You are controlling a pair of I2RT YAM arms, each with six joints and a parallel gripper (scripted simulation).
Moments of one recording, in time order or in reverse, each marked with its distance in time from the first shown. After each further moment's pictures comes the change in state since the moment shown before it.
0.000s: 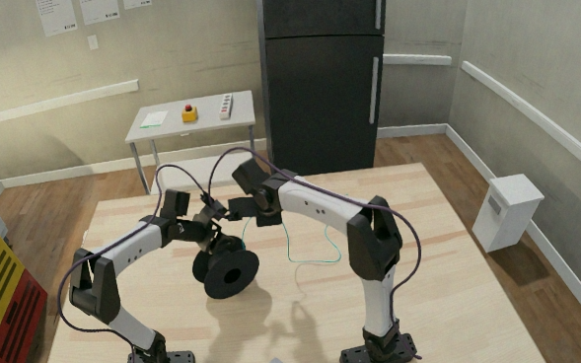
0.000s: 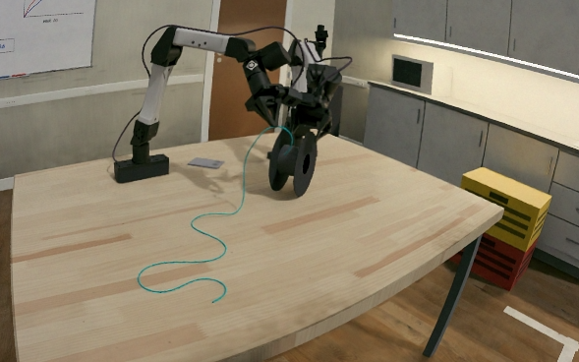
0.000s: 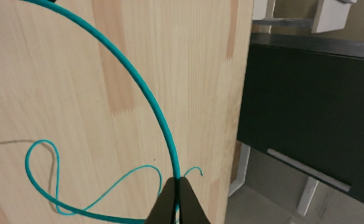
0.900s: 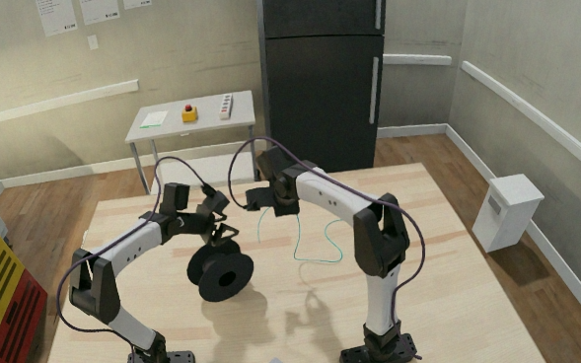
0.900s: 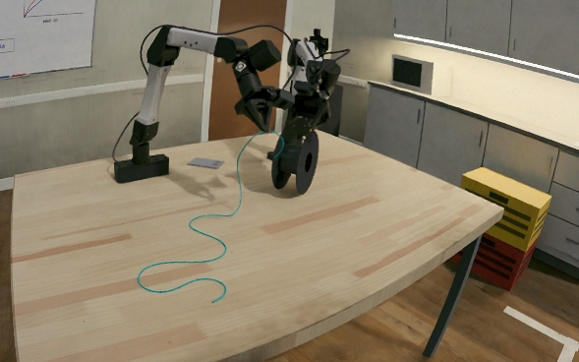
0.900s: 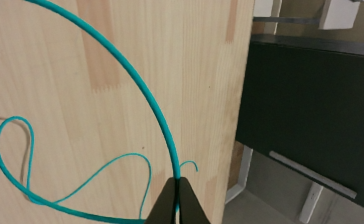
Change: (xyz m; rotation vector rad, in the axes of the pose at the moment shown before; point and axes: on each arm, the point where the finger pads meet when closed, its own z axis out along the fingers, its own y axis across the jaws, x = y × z) left arm -0.038 -0.008 -0.006 0.041 -0.115 0.080; right arm 0.047 -0.021 0.019 -0.028 -0.020 -0.021
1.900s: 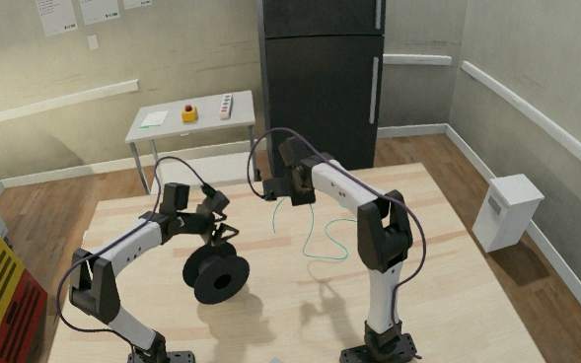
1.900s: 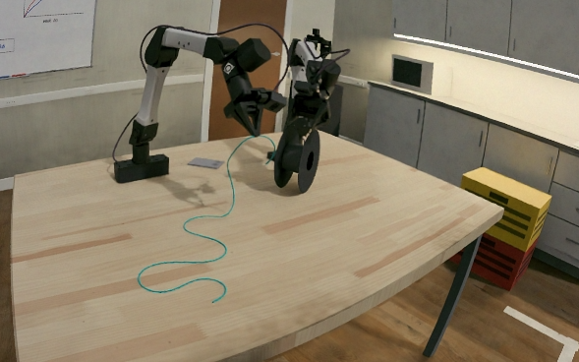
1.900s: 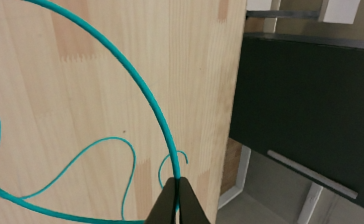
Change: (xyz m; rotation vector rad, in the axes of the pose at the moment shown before) left arm 0.000 0.000 0.000 0.000 -0.001 0.000; right arm 0.048 -0.024 0.018 -0.003 -0.013 -0.012
